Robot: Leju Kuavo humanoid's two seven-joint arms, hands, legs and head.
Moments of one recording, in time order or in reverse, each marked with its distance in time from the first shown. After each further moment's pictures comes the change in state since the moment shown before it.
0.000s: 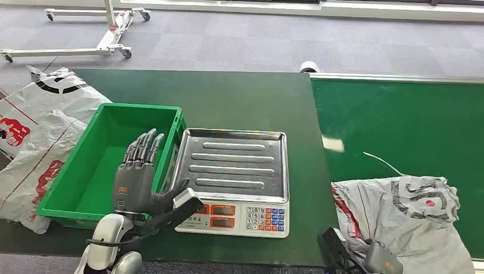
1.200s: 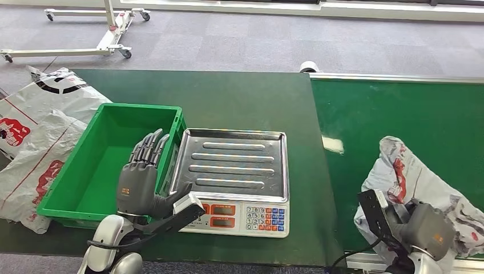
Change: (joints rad) left arm 0.009 -0.015 0.000 -0.014 0.066 0.013 -0.091; right arm -0.109 -0.036 -0.056 -0.276 -0.034 -0.229 -0.145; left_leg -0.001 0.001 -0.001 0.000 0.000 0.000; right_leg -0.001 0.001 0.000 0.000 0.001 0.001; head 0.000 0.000
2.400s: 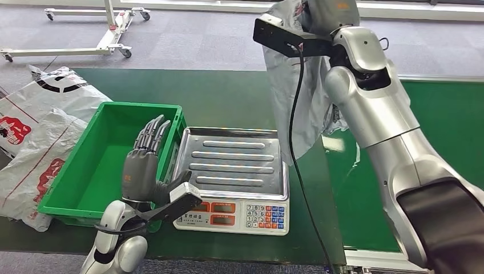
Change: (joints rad) left arm -0.114 0.018 -0.026 0.116 0.175 0.131 -0.080; right arm -1.340 -0.009 0.707 0.924 -0.240 0.286 -0.136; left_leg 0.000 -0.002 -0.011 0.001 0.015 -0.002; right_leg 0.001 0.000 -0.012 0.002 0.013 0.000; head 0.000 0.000
